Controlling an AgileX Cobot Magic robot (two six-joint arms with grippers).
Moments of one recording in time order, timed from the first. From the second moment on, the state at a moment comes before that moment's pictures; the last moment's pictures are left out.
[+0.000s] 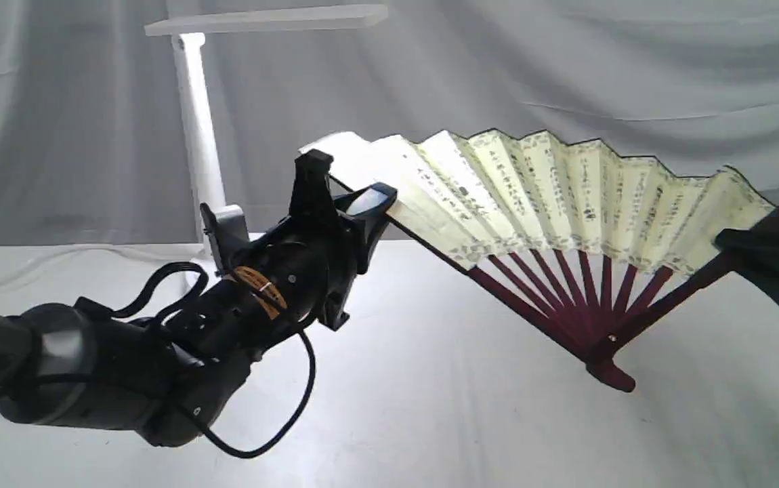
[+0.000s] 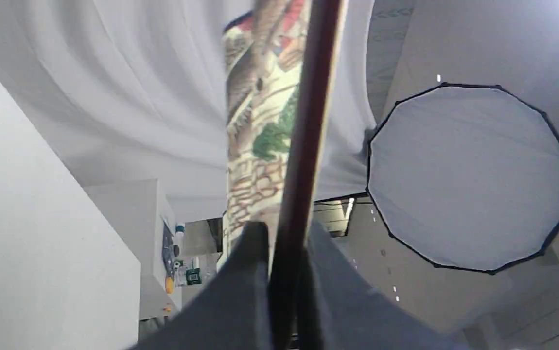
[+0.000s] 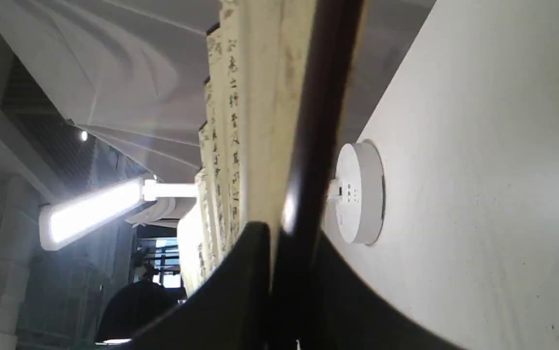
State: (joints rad) left arm -0.51 2.05 -1.06 0.14 -0.98 -1.63; right arm -0.62 1.95 -0.96 1.77 1.26 -0.97
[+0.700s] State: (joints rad) left arm -0.53 1.98 -0.88 -0.23 -0.95 -1.51; right arm -0.68 1.95 -0.96 1.75 1.27 -0.96
